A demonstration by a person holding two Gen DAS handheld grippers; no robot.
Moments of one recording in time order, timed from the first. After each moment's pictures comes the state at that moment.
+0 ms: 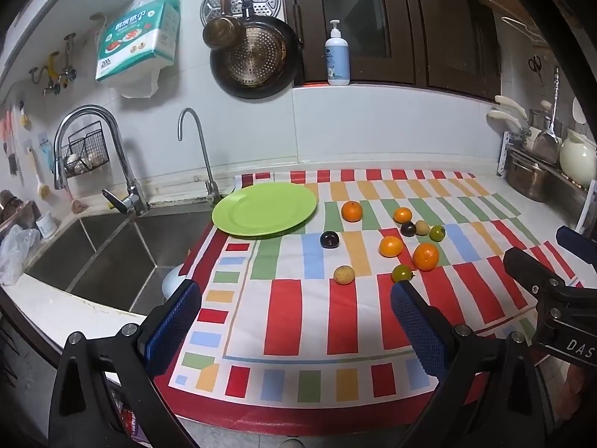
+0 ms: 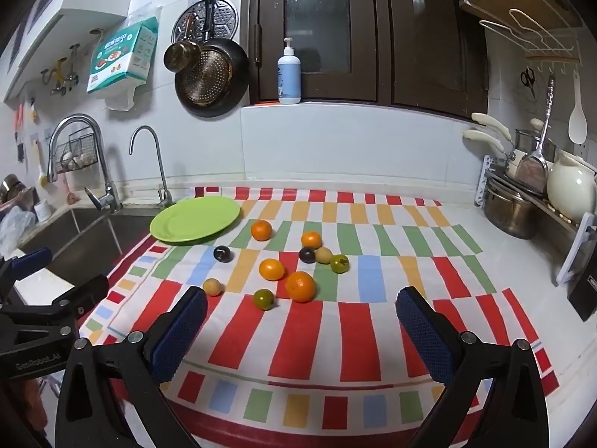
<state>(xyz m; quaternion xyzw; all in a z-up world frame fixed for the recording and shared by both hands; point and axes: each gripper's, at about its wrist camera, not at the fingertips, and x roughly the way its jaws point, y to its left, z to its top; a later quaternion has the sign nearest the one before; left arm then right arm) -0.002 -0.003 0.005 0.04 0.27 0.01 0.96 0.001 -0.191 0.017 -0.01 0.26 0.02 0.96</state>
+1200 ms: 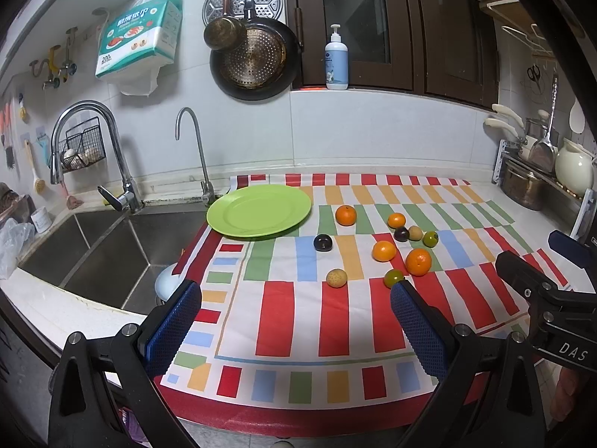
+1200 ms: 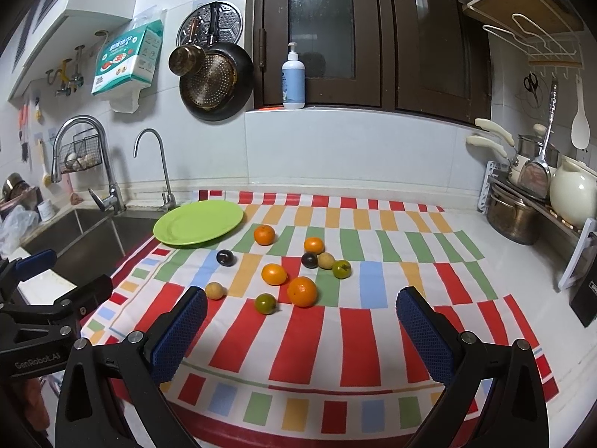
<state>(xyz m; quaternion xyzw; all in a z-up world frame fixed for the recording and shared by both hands) -0.005 -0.002 0.005 0.03 0.26 0.00 0.96 0.002 -0.191 0.020 -0.01 0.26 0.03 0.97</state>
